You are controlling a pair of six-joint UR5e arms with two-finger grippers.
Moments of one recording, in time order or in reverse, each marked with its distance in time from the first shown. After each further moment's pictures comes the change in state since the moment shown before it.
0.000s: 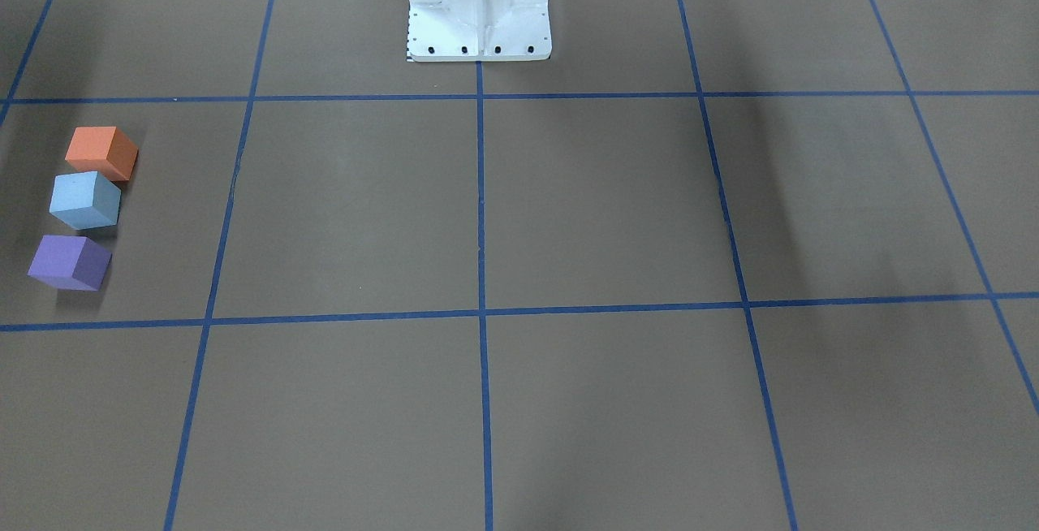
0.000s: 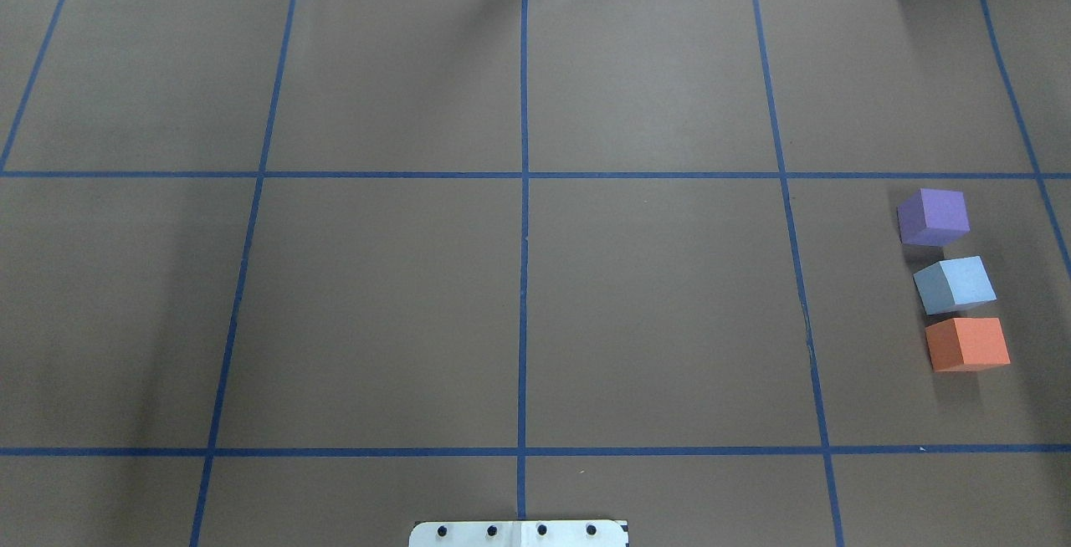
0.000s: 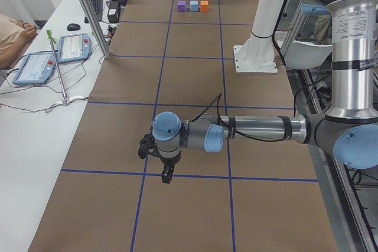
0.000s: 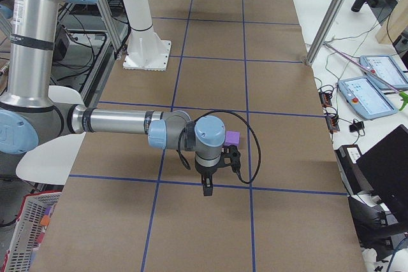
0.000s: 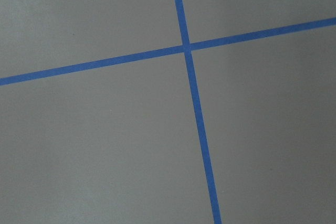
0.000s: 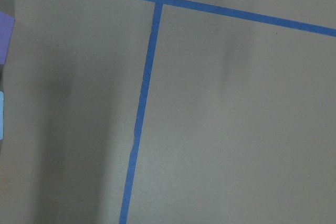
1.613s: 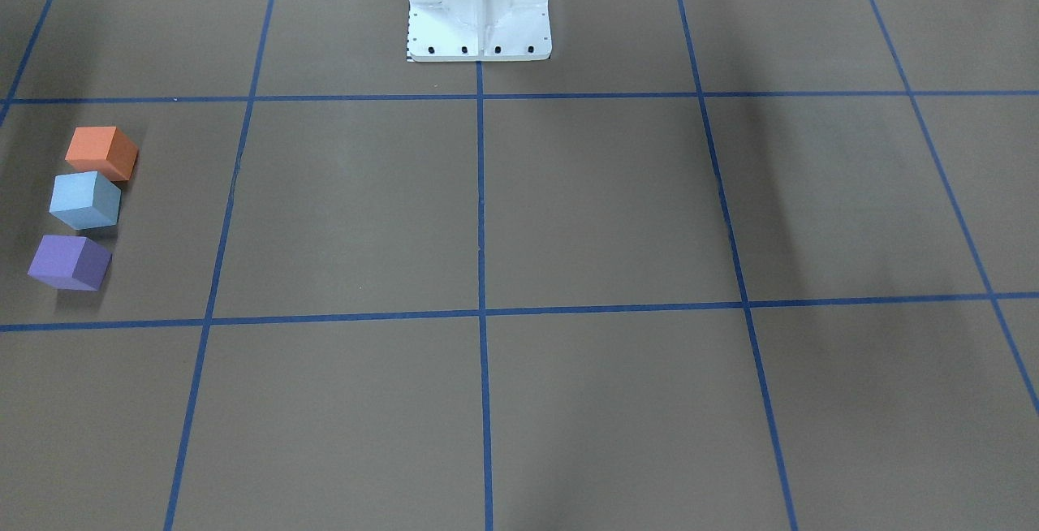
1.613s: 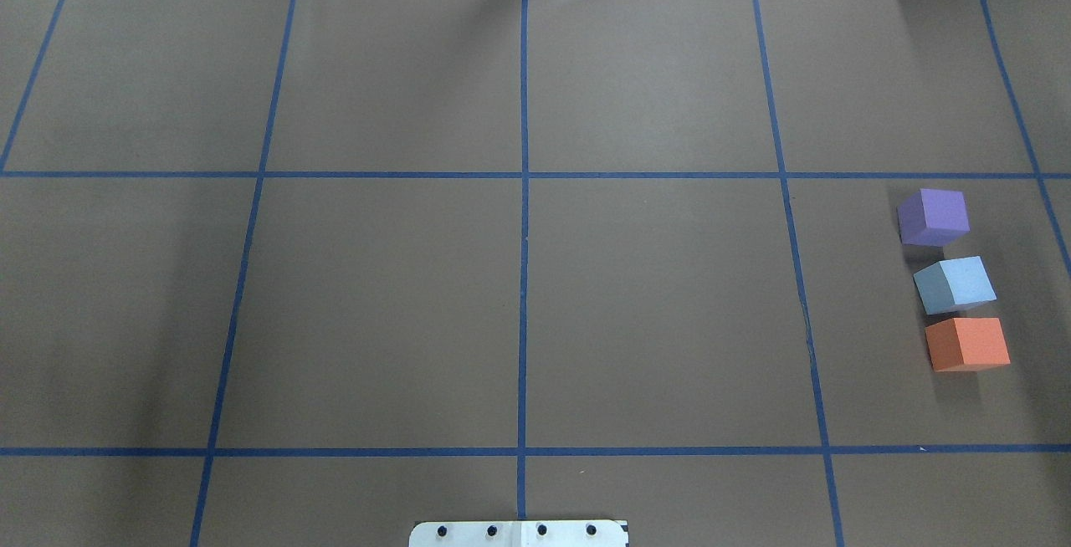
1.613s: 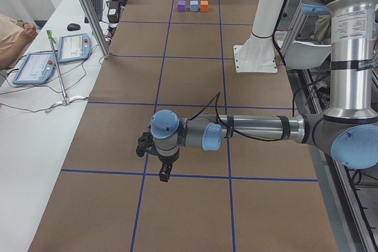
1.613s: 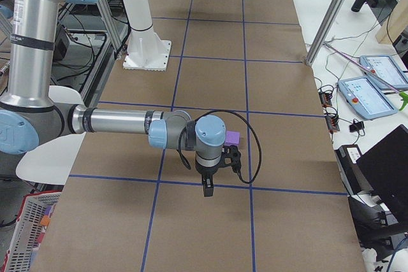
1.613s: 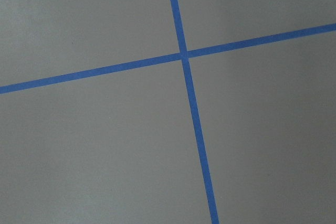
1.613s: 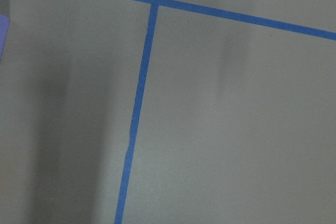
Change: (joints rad) left arm -0.001 -0.013 0.002 0.002 0.000 0.001; right arm 0.000 0.002 -0.001 -0.001 -0.015 0.000
